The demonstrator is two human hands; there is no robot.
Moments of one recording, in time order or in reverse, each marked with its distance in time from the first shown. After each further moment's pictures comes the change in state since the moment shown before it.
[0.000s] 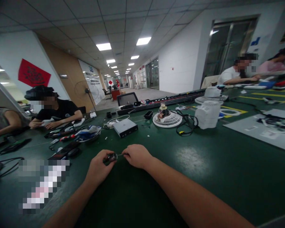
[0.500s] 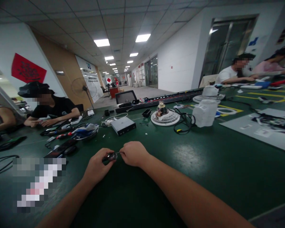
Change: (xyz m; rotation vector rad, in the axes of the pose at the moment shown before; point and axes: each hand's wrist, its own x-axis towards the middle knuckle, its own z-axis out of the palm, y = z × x) left_hand 0.000 0.004 0.001 0.003 -0.057 0.082; right_hand -0.002 -0.010 -0.008 -0.138 0.018 -0.058
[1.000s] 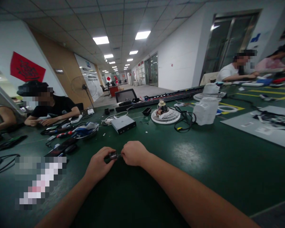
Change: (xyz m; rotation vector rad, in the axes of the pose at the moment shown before) left_hand 0.000 0.000 0.000 0.019 -0.024 0.032; right_hand 0.001 -0.001 0.002 -0.007 -0.093 -0.010
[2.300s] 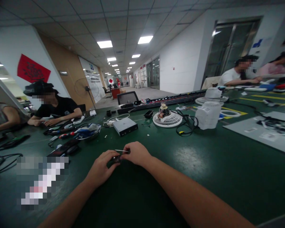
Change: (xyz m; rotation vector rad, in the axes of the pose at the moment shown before) left_hand -0.003 0.004 -0.001 -0.048 -0.096 0.079; right_hand 0.006 0.011 0.013 0.520 0.109 0.268
